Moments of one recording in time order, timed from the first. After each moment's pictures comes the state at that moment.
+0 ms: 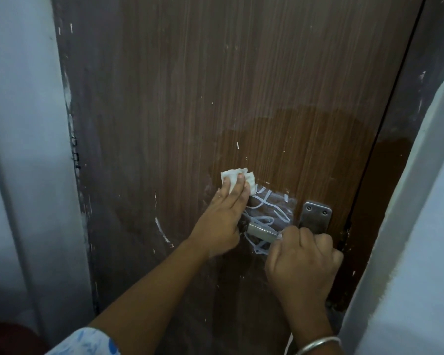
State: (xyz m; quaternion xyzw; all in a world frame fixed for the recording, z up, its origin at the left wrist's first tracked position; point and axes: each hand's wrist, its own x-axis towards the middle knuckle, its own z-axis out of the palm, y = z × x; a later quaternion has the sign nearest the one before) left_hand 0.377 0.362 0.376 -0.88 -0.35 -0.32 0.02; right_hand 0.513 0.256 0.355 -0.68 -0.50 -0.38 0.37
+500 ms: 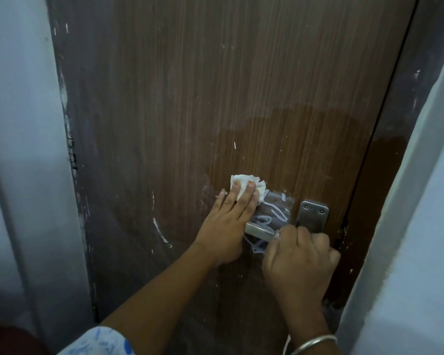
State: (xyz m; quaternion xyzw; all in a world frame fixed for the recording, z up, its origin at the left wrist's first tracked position) left_hand 0.391 0.357 0.364 -0.88 -0.36 -0.24 0.18; right_hand 0.514 0.257 0.352 -0.68 -0.50 -0.39 0.37
